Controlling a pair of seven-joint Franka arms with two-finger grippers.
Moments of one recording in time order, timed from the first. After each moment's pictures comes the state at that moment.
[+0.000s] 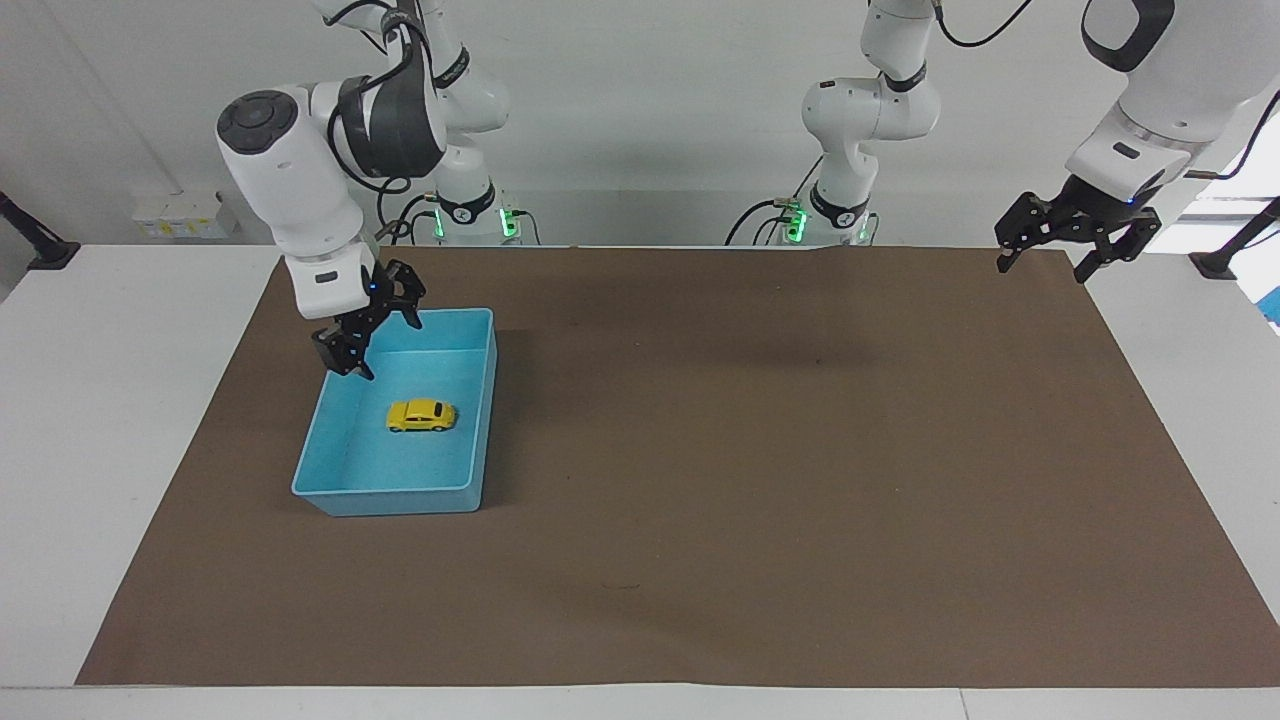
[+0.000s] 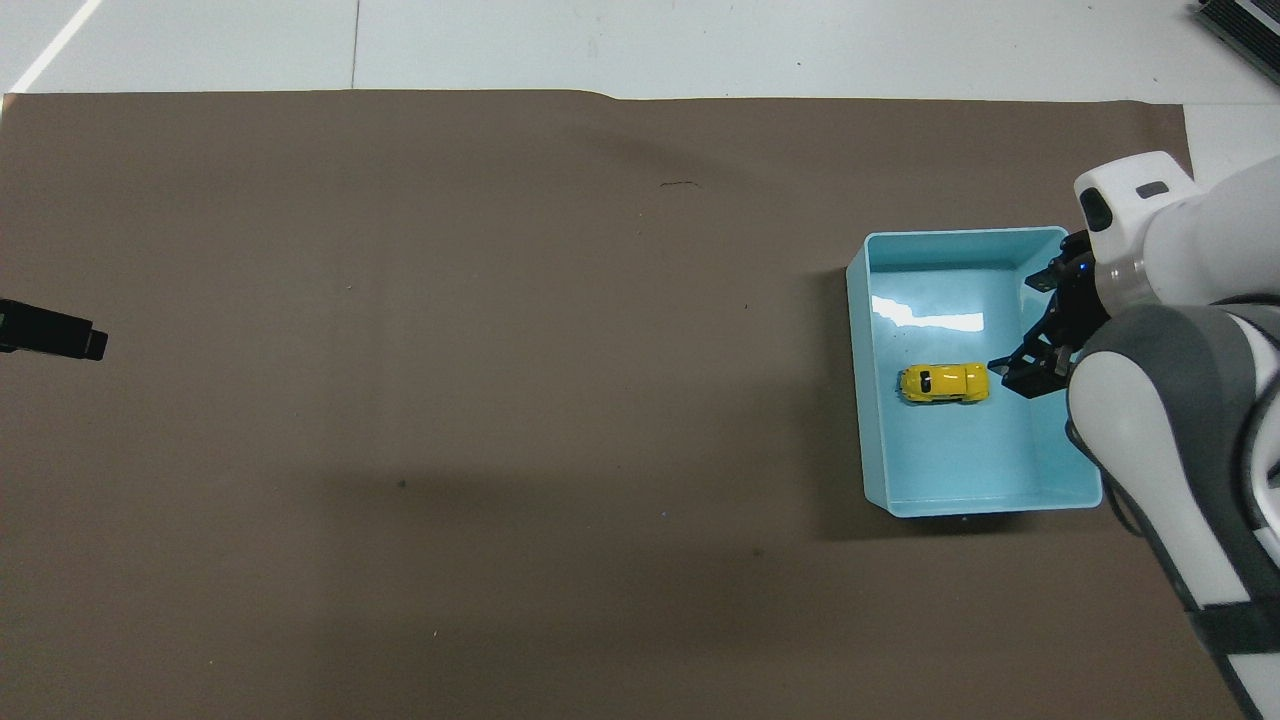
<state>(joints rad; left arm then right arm) -0.10 -0.03 0.11 -1.58 -0.02 1.54 0.23 0.03 0.03 0.02 -1.80 0.03 1.84 -0.90</state>
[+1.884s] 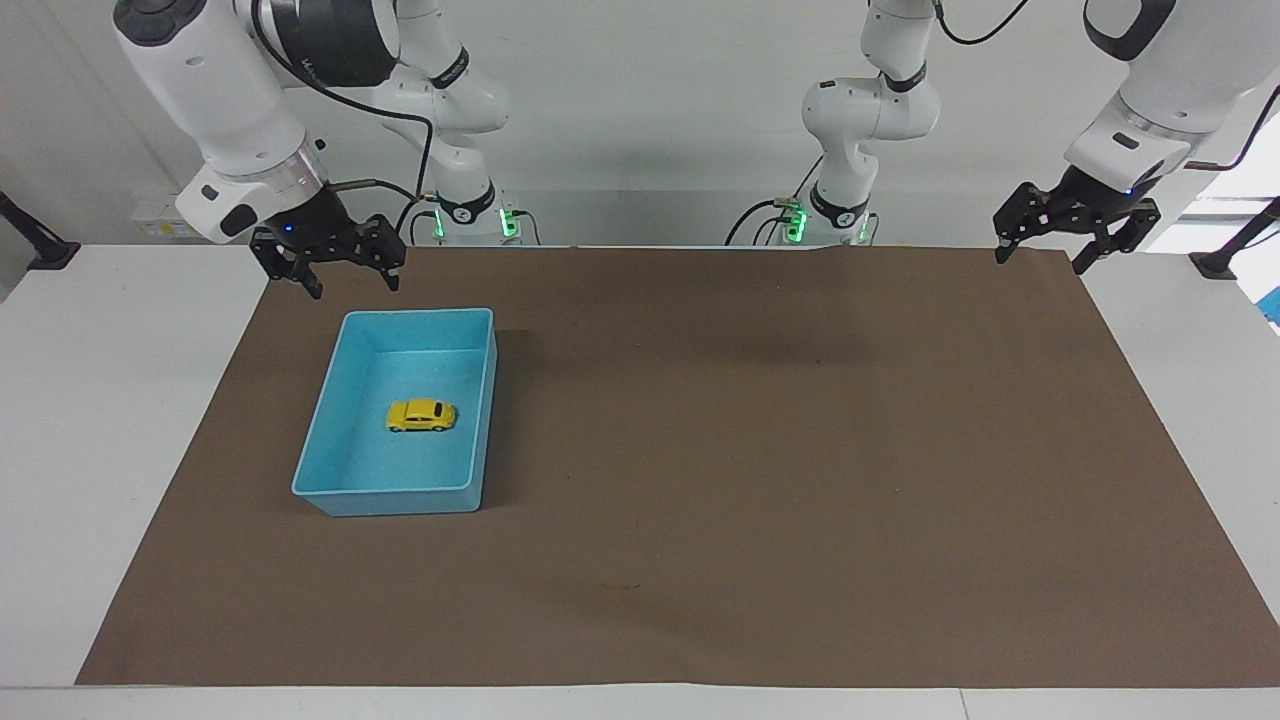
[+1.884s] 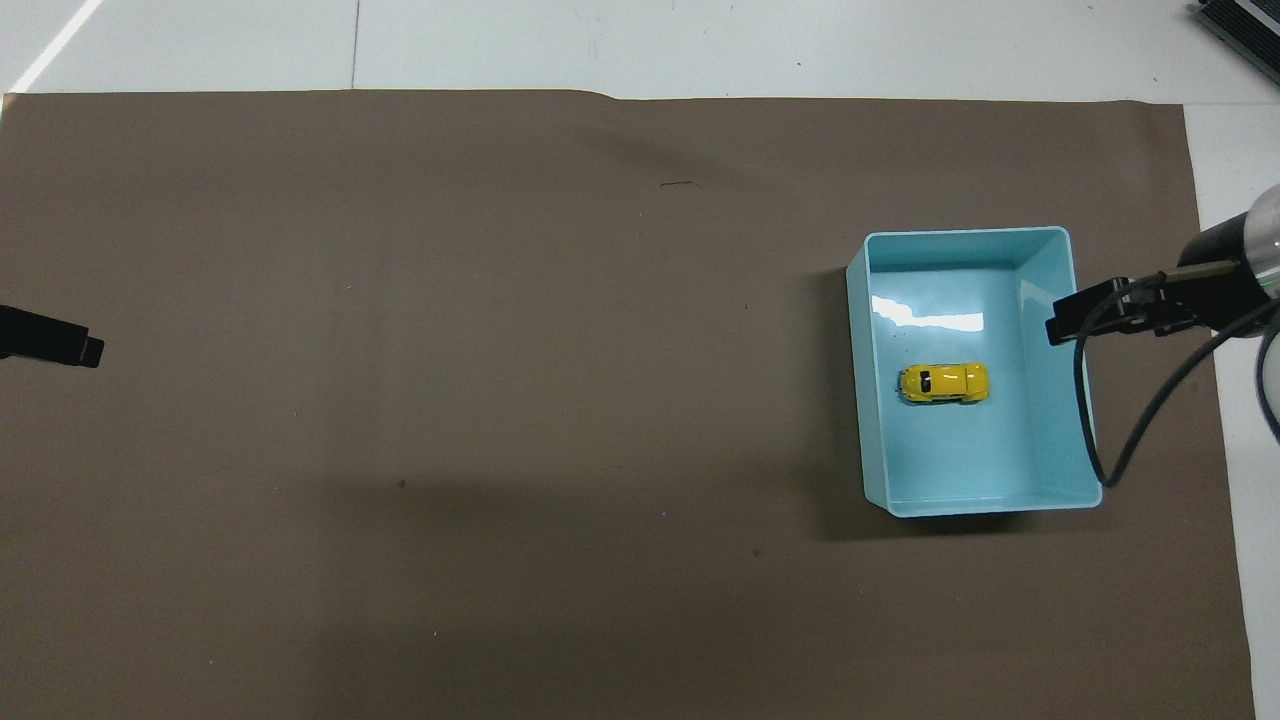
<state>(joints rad) -0.10 -0.02 0.10 -1.55 -0.02 1.51 0.23 0.00 0.07 0.02 -1.53 0.05 1.53 -0.06</state>
